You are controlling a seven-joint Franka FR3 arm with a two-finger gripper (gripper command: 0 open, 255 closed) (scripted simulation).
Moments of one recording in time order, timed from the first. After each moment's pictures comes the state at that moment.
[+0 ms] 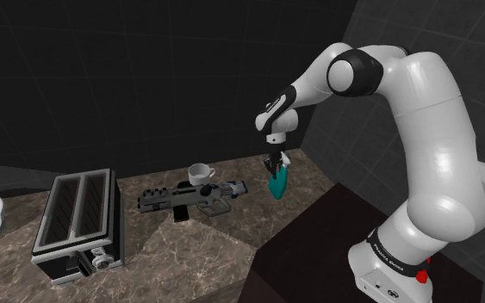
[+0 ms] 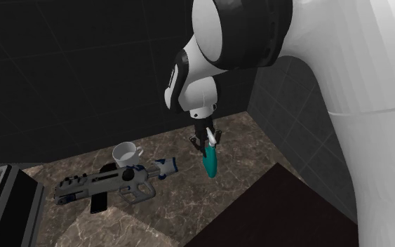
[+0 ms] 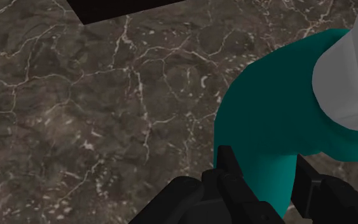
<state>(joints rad) -0.12 0.82 -0.15 -1.82 0.15 2.12 -0.06</state>
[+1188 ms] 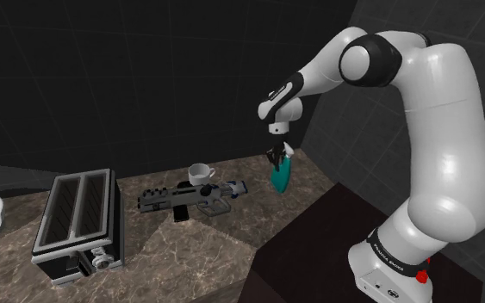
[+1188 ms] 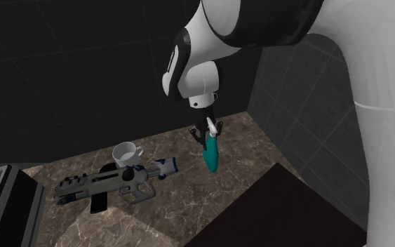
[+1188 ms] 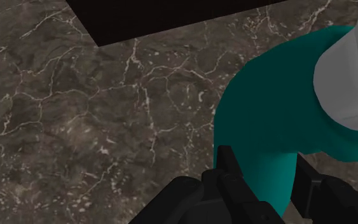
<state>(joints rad) -0.11 0.70 -0.17 -1.88 0.14 2.05 -0.05</state>
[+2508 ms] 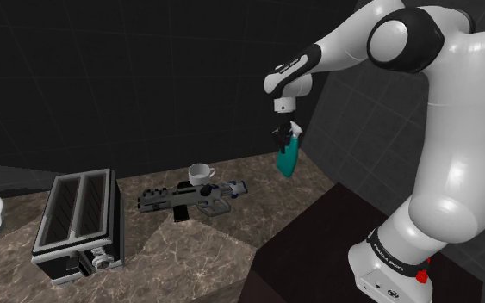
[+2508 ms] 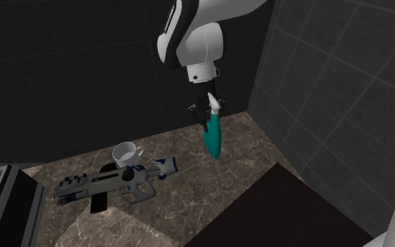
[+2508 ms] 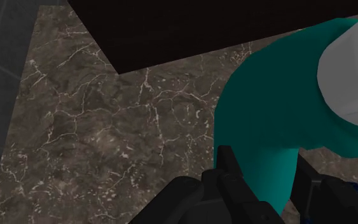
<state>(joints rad) -0.09 0.50 -0.19 -1.90 0.10 1.87 -0.03</state>
